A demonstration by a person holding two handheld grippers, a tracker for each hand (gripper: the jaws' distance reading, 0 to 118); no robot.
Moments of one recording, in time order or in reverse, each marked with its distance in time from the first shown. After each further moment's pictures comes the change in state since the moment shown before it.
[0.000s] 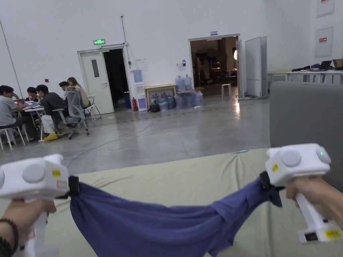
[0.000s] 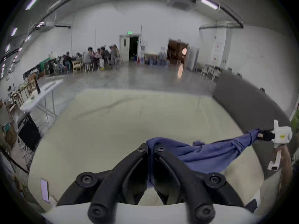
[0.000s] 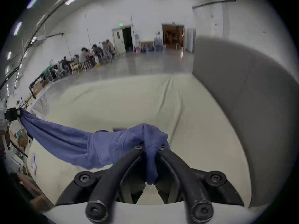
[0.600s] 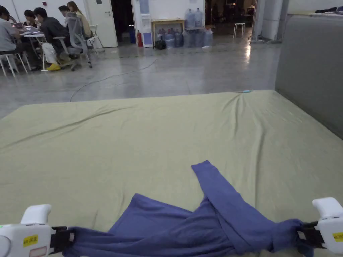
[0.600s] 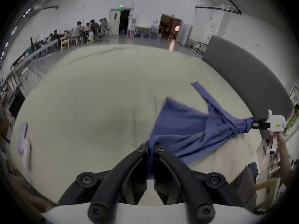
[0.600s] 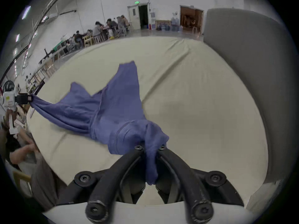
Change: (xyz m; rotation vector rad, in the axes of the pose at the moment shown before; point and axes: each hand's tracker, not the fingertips) left arm -0.031 -0.305 0.079 -0.245 -0.124 0.039; right arm 0.050 -0.295 0.052 -0.194 0.112 0.144
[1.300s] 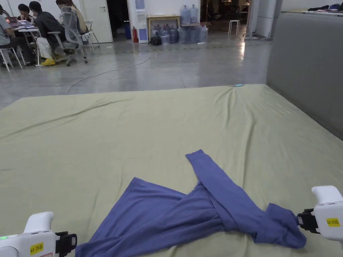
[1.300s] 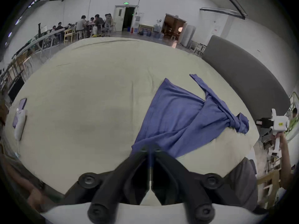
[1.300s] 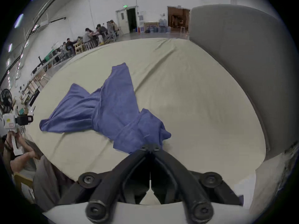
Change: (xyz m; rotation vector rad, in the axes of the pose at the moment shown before) left arm 0.013 -0.042 0.014 0.042 0.007 0.016; right arm -0.016 -0.027 0.054 0.091 -0.085 -0.100
